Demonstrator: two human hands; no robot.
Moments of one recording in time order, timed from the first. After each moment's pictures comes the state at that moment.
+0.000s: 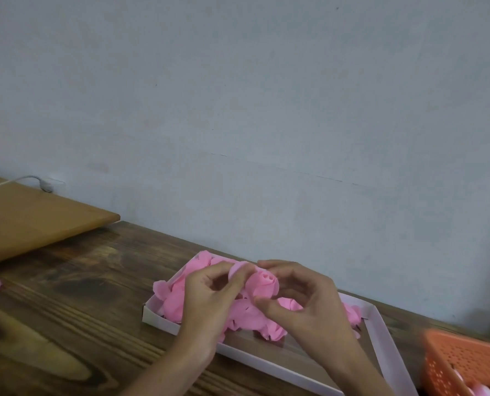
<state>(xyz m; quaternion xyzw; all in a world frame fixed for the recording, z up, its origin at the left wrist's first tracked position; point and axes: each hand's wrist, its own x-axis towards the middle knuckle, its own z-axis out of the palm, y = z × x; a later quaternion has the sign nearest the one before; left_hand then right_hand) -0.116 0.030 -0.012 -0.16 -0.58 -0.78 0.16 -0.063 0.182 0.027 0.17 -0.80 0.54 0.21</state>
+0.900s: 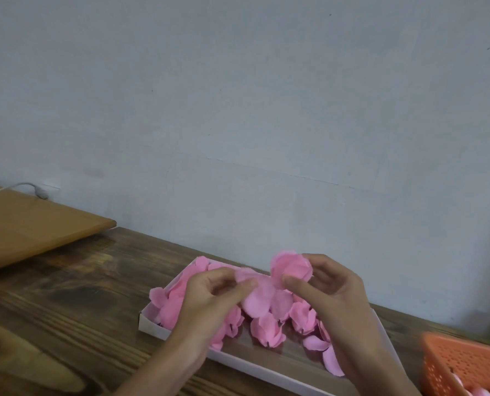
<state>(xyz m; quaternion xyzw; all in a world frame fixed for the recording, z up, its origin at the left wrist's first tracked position) -0.122 0.021 -0.008 -0.18 -0.60 -0.78 0.05 -0.055 0.200 0.047 0.11 -0.67 0.71 0.19</state>
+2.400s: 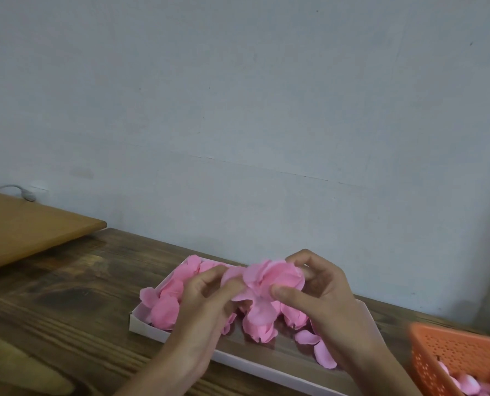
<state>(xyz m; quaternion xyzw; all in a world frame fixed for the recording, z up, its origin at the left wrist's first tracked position) -0.109 0.030 -0.007 -0.19 -0.52 -0.84 0.01 -0.047 0.204 0.052 0.18 -0.69 0.69 0.11</state>
